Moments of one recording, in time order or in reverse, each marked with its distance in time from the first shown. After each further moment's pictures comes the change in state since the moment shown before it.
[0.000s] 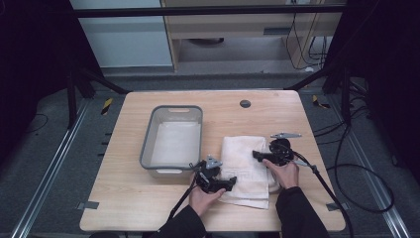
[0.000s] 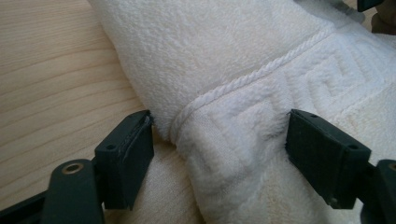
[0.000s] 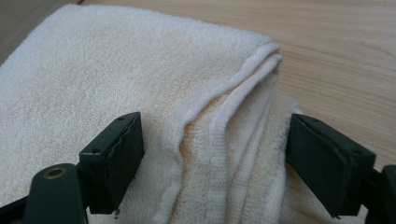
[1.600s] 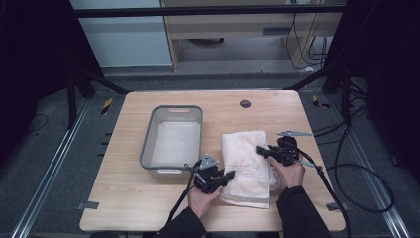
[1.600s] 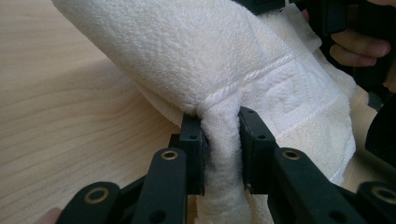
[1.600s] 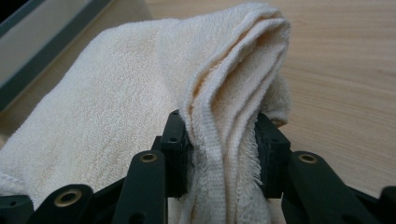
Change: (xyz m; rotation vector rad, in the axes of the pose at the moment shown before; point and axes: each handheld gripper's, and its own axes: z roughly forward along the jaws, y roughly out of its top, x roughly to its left) left arm -0.011 0.012 -0.031 -0.114 -0.106 -0.030; right arm 0.012 0.013 -0.040 -0.071 0.137 0.058
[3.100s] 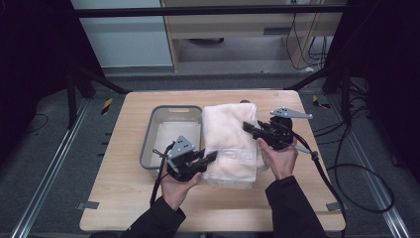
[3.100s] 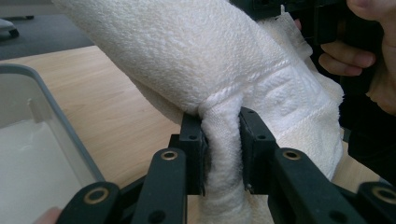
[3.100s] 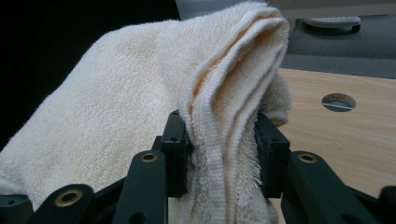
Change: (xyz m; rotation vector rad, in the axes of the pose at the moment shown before) left arm -0.001 0.062 -0.098 -0.153 0.045 0.134; right arm 0.083 0.070 -0.042 -0.224 0.043 -0.113
